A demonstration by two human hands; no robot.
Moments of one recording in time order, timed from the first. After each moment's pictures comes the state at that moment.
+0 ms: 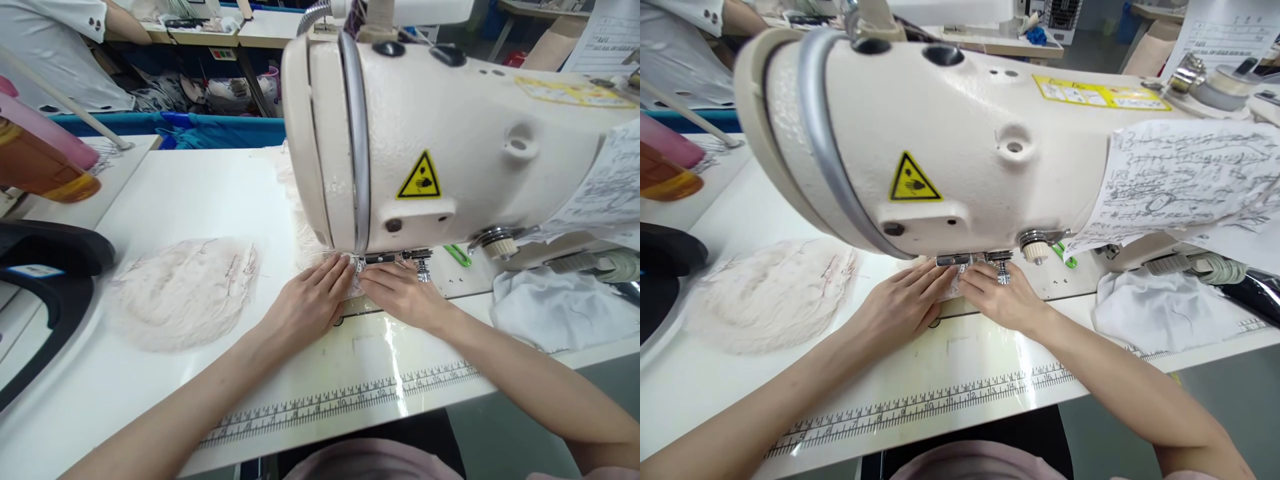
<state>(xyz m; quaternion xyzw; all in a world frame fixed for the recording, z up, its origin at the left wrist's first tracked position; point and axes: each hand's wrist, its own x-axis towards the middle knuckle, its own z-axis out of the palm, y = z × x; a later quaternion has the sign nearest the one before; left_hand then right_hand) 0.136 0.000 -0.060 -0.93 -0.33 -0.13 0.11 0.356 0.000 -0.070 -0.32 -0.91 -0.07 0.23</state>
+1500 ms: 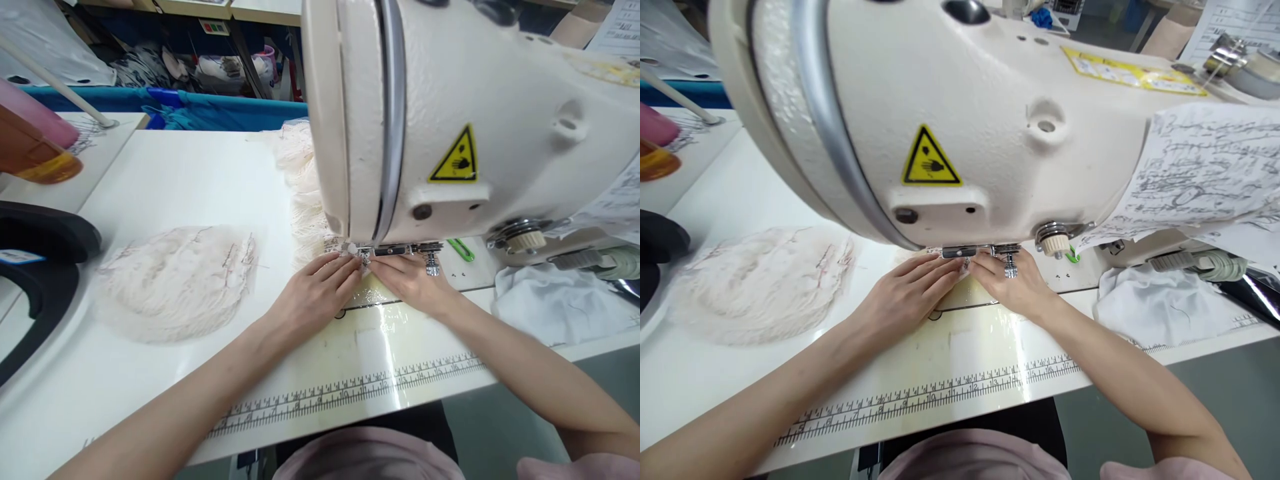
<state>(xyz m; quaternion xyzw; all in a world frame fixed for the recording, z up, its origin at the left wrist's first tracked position) 0.139 0.002 -0.059 -0.94 -0.28 -0.16 0.10 0.363 0.012 -0.066 -0.34 -0.91 -0.09 0.22</state>
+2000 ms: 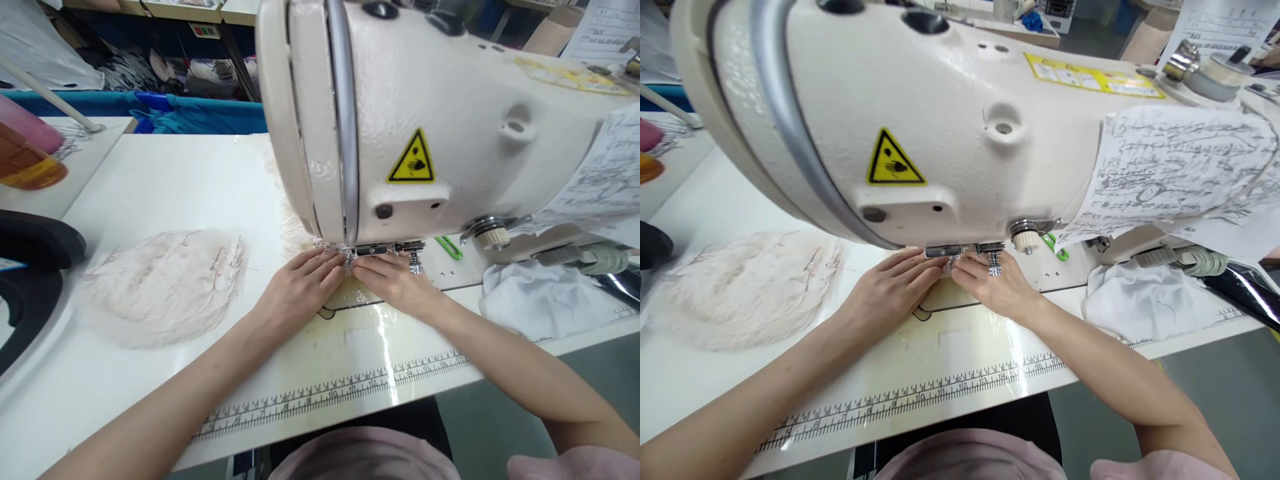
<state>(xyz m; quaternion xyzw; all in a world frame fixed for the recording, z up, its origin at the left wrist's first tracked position) 0.139 0.008 -0.056 -0.93 -0.29 -0.18 0.13 0.357 0.006 -0.067 -0.35 -0.92 -0.04 0.18</state>
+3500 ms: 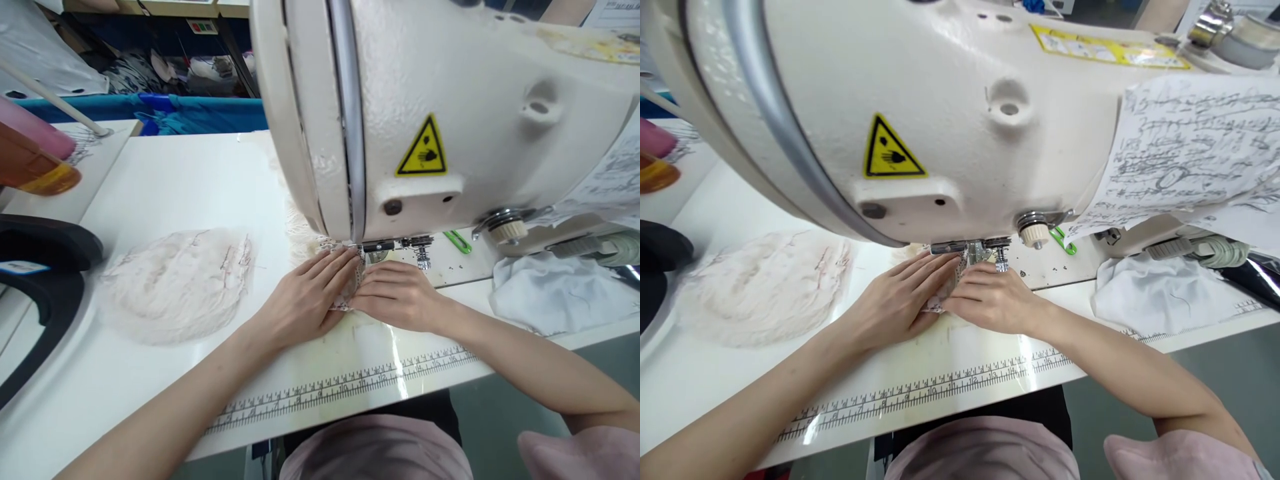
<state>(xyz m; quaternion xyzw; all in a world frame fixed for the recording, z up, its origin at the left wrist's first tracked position) 0.133 -0.001 -0.055 -0.95 -0.28 -0.15 0.05 0.348 -0.006 -0.062 -0.20 -0.91 -0.02 0.35</state>
